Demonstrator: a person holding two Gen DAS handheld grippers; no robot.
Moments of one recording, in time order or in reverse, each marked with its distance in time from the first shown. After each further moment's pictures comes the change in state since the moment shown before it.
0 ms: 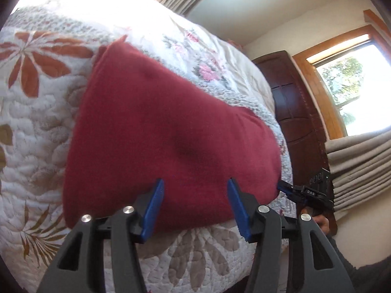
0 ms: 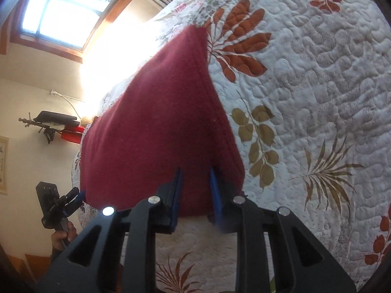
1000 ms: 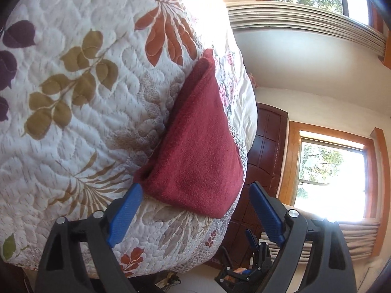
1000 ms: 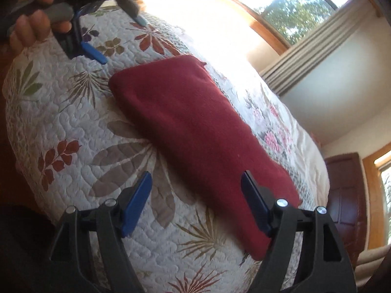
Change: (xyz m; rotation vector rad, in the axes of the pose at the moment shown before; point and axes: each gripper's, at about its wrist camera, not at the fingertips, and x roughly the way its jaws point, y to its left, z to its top) left arm -0.070 0.104 0.005 -0.472 0.000 -0.338; right arm 0.055 0.303 -0.223 -1.392 -0.203 -0.623
